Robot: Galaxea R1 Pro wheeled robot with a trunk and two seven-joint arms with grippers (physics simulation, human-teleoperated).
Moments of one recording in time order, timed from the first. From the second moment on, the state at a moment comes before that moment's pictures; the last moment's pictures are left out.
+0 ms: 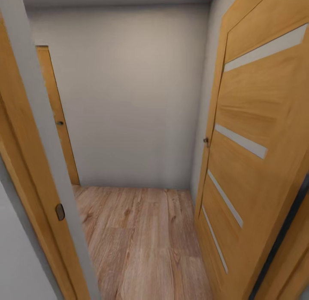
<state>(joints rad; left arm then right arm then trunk) -0.20 0.01 0.00 -0.01 0.28 -0.06 0.09 -0.15 -0.04 0.24 0.03 -0.17 -0.19 -0.01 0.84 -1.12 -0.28</state>
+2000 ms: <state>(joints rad) -0.20 0.01 0.00 -0.01 0.28 -0.08 0.09 -0.15 -0.04 0.24 0.03 -0.17 -0.19 -0.01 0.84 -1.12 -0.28</state>
